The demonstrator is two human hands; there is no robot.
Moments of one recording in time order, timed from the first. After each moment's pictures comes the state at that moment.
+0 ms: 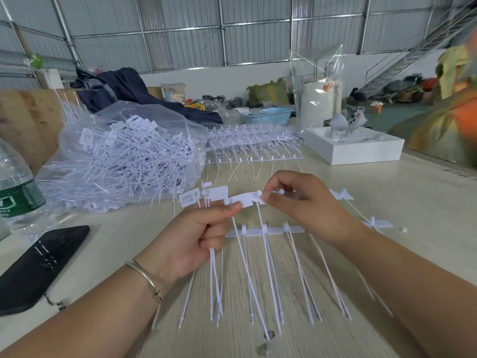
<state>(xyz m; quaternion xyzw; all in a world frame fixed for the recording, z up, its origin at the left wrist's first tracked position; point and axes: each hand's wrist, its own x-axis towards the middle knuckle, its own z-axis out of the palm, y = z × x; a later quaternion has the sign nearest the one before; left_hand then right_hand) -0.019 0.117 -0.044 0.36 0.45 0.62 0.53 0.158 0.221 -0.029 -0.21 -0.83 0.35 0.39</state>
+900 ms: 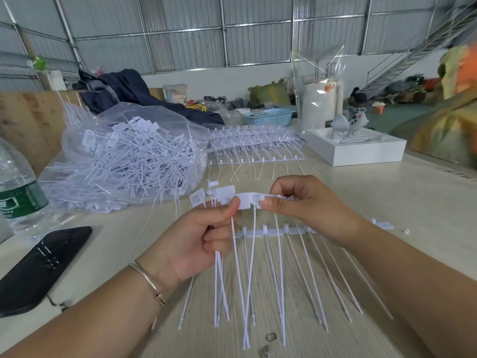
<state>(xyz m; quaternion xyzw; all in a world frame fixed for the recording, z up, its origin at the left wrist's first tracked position) -0.014 0.111 -0.037 0.34 0.39 0.60 0.61 0.161 0.221 -0.025 -0.18 -0.81 0.43 0.35</state>
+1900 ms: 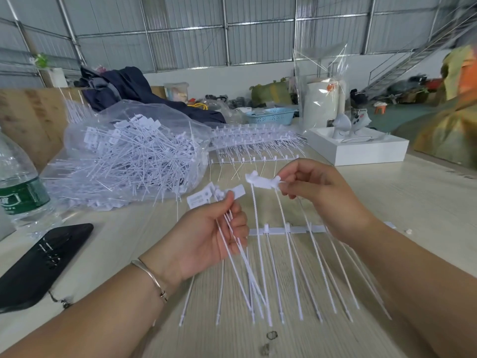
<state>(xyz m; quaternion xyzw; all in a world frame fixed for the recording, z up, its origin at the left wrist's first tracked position) -0.006 0.117 -0.038 0.28 0.40 0.60 0.64 0.162 0.238 -0.027 -0.15 -0.73 0.51 0.43</state>
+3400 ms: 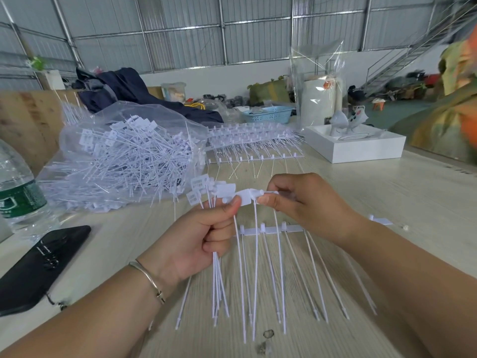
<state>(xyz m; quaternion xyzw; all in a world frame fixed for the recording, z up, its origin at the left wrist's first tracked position) -0.011 0.114 -0.041 0.38 0.43 0.60 0.56 0.161 0.223 -0.024 -0.19 -0.89 0.23 0.35</state>
